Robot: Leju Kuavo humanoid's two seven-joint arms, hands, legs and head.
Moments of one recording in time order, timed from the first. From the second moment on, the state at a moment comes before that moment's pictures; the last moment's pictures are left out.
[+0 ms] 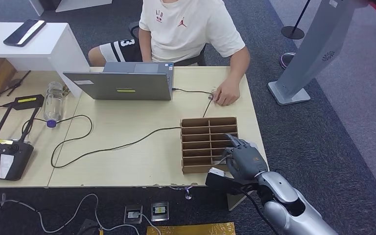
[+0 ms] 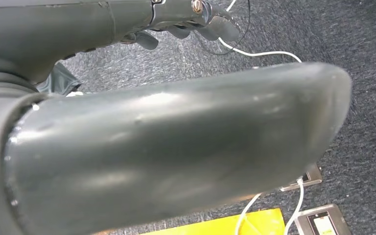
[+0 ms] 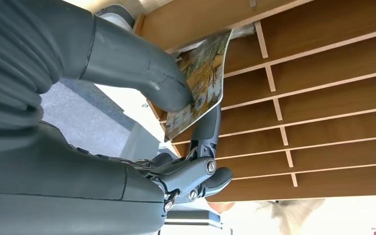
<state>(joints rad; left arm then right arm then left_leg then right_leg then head) -0.17 0.12 -0.82 -0.26 0.46 0.50 -0.24 -0.24 -0.42 0.60 -1.54 0.78 -0.02 0.06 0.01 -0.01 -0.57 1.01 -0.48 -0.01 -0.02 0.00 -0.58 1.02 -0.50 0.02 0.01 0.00</state>
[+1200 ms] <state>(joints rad) -0.20 0.11 -0.82 -0.26 0.37 0.51 -0.27 -0.68 -0.36 0.28 -1.31 0.76 -0.28 -0.24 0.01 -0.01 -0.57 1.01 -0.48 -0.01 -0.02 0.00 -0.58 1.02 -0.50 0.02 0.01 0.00</state>
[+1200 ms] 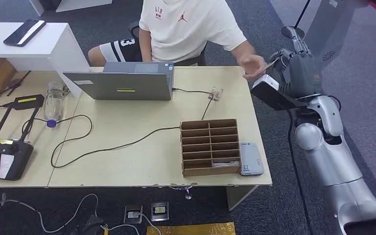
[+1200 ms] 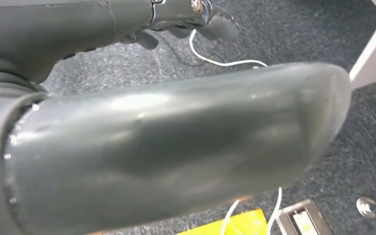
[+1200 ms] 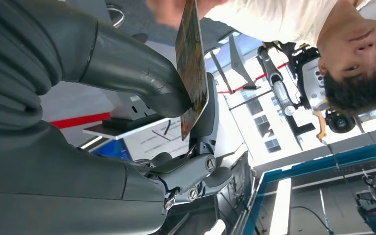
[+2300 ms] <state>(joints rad) -0.22 0.15 -0.85 -0.26 0.38 0.48 -0.26 -0.96 -0.20 0.46 -0.56 0.80 -0.50 -0.37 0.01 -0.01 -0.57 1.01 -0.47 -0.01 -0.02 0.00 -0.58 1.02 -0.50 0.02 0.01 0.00</state>
